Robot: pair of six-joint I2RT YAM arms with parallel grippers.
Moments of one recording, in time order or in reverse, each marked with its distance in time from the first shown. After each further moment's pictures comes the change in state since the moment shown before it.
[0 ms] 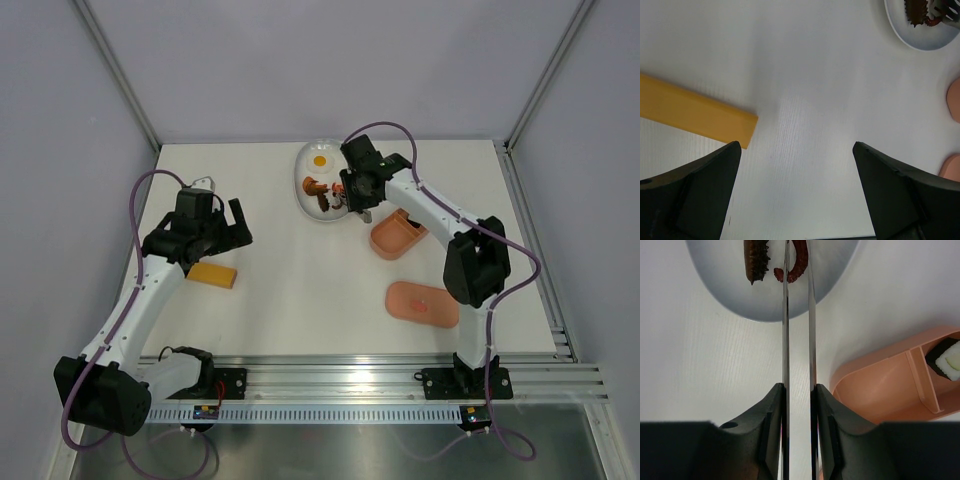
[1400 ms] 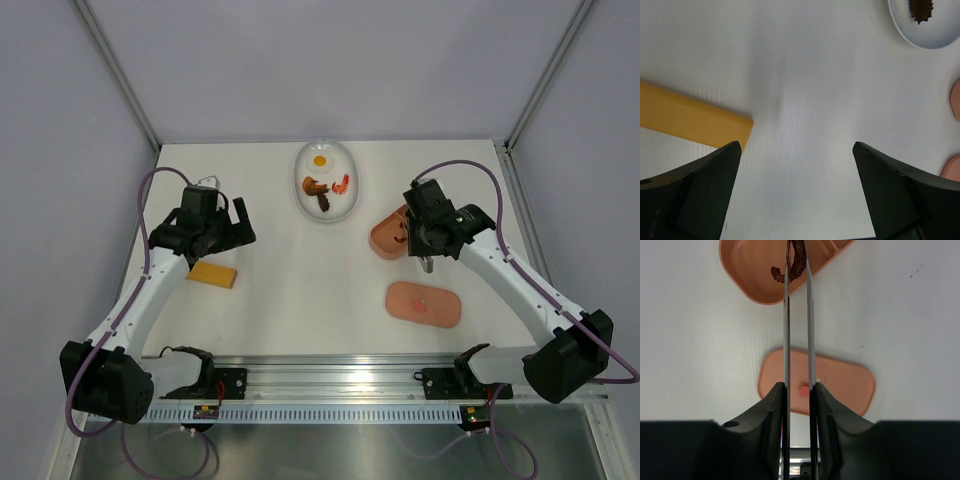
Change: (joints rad) left arm 0.000 0.061 0.000 0.034 0.020 0.000; right arm -0.054 -0.701 -0.583 -0.154 0.171 0.124
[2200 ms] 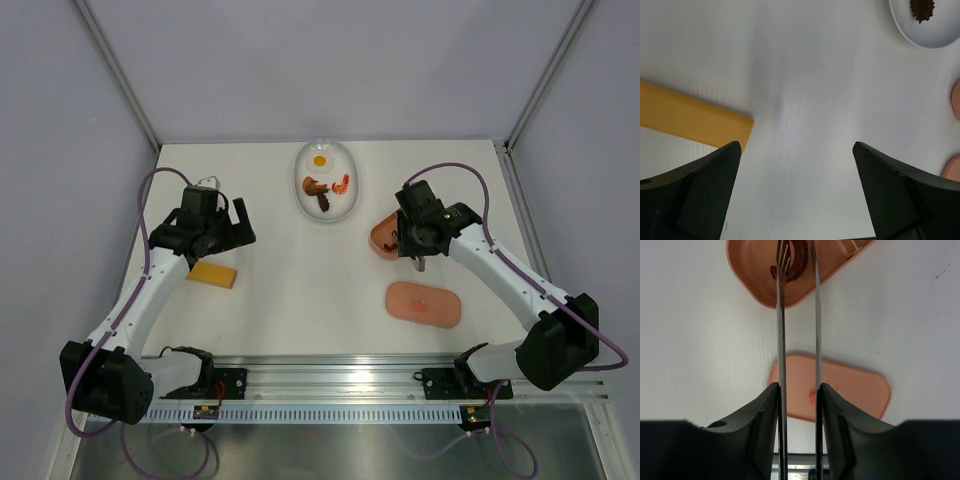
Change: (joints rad) left arm 0.000 -0.001 -0.002 -0.001 0.000 0.000; right arm 0.000 0.067 -0.033 0.060 -0.047 0.017
